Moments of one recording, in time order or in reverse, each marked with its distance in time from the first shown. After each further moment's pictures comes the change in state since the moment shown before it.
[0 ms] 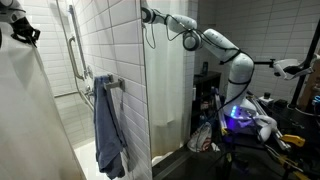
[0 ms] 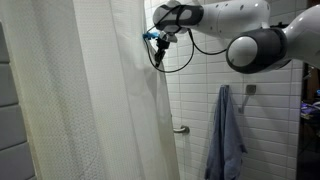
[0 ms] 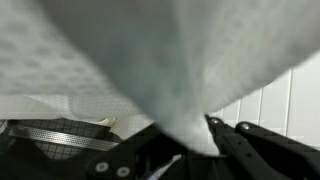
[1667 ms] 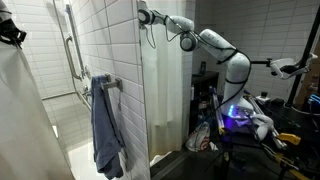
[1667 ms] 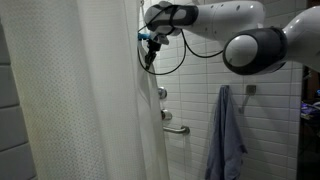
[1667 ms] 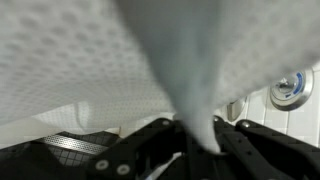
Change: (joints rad) arm 0.044 0.012 0.064 -0.004 -0.014 0.017 0.018
